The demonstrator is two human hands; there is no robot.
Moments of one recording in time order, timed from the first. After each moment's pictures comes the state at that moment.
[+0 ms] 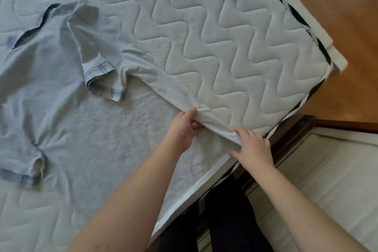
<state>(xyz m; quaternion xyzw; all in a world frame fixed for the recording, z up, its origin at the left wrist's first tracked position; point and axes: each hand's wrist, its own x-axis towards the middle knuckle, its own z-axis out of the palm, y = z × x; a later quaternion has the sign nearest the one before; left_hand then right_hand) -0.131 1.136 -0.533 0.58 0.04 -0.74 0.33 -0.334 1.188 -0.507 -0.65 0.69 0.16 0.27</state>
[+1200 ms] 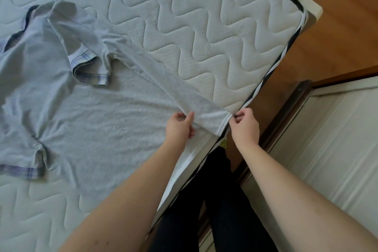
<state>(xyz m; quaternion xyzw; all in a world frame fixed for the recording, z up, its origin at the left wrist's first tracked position) -0.145 1.243 -0.540 0.74 -0.19 -0.61 0.21 -0.329 1.265 -0.532 -0.34 0.86 -0.14 0.36</state>
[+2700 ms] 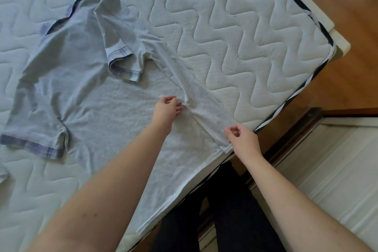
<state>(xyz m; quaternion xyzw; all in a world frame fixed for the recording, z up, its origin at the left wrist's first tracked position) -0.057 1.175 -0.524 0.75 -0.12 -0.57 0.31 -0.286 1.249 -0.502 -0.44 0.77 -0.07 0.46</state>
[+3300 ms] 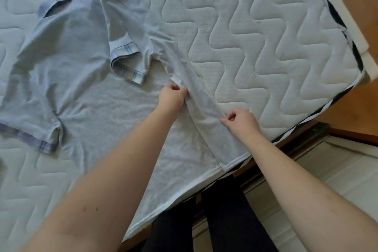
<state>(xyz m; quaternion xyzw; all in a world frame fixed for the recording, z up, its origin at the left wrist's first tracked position) -0.055 1.108 -0.532 0.80 -0.14 -0.53 0.24 -0.271 1.131 -0.533 -0.57 0.70 0.11 0.41</state>
